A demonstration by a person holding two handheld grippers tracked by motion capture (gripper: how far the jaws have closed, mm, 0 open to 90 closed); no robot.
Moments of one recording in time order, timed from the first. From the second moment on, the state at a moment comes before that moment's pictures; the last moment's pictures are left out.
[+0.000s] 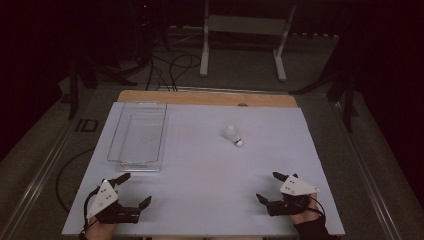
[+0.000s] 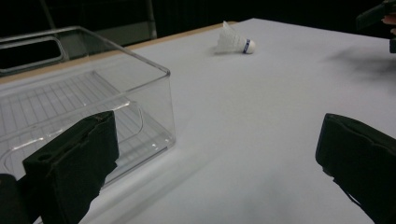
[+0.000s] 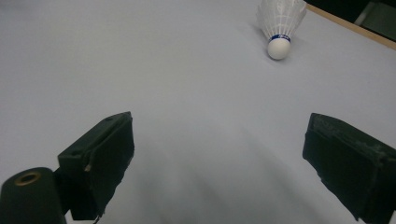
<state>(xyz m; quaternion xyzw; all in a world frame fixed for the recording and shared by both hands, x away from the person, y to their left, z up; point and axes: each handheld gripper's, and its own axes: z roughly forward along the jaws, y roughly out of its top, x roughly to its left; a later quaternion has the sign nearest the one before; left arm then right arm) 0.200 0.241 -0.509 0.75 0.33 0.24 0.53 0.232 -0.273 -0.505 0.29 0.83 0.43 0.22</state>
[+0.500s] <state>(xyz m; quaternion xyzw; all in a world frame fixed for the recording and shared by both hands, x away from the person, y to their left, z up) 0.202 0.238 -0.509 0.75 0.33 0.23 0.53 0.229 -0.274 -0.504 0.28 0.83 0.43 0.23</state>
